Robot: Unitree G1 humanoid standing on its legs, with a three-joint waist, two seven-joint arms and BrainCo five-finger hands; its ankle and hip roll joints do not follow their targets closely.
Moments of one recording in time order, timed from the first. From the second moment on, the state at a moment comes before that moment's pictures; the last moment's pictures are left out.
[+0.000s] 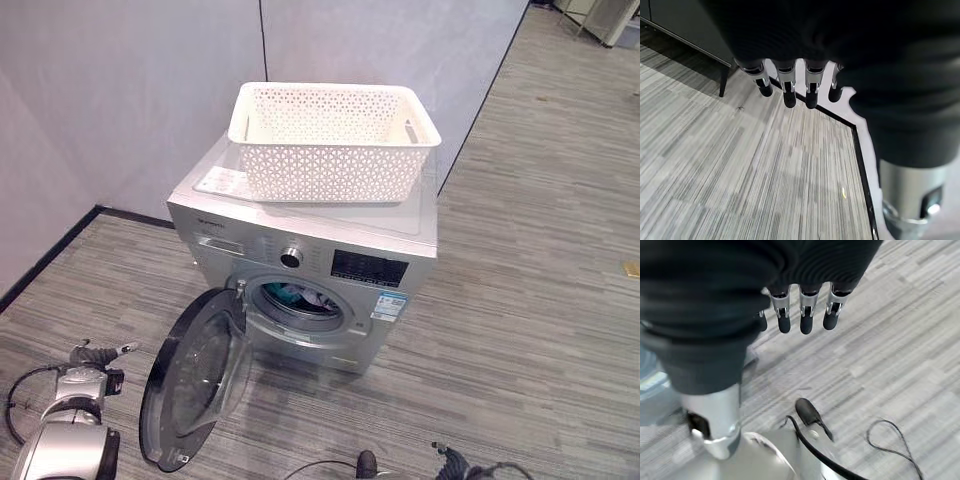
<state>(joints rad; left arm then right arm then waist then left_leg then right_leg) -0.45 0.65 -0.02 1.35 -0.18 0.07 0.13 0.05 -0.39 0.48 0.98 -0.18 -0.01 -0.08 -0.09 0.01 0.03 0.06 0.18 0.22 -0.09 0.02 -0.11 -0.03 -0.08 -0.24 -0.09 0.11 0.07</state>
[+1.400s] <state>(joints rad) -0.50 0.13 -0.68 0.42 -0.47 -0.17 0.09 0.05 -0.41 0.47 0.84 -0.06 -0.06 -0.21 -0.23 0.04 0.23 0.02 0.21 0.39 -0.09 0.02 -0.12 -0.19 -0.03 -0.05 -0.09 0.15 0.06</state>
